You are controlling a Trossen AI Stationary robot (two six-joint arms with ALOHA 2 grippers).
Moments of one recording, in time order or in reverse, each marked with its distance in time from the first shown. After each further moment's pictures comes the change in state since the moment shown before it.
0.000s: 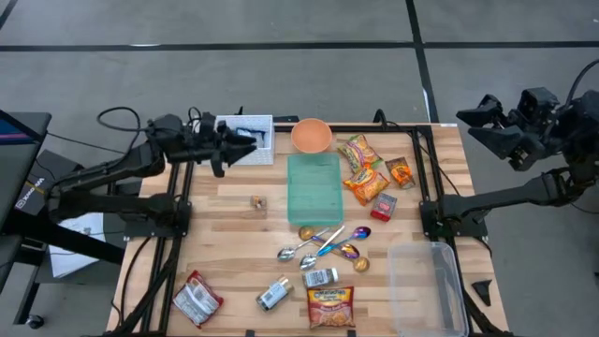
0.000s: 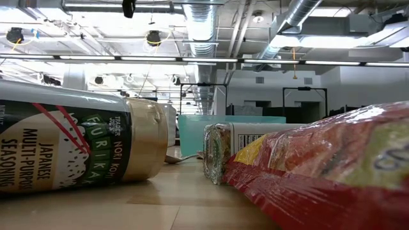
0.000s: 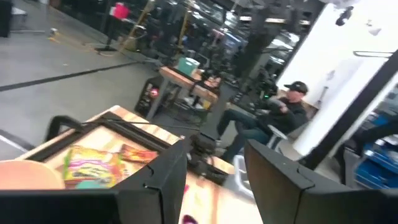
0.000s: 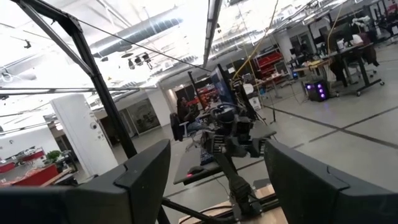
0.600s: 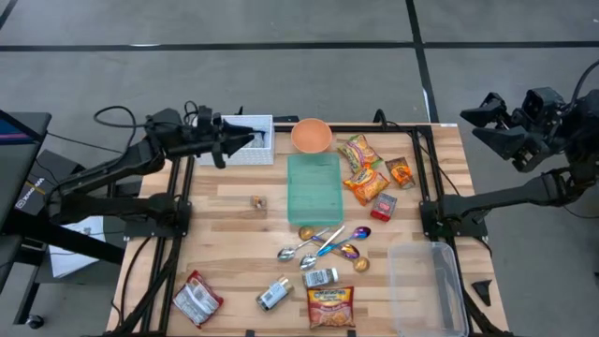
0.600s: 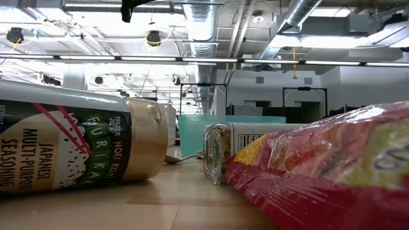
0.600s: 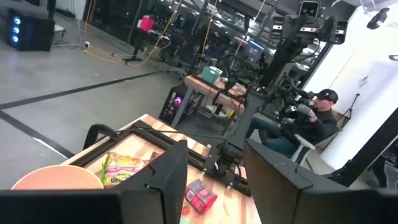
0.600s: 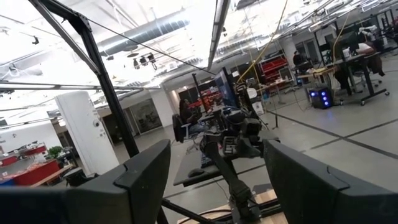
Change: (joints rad) left arm 0.128 -0.003 0.000 -0.017 0.014 0.035; right arm 0.000 -0.005 0.011 0.004 -0.022 -0.042
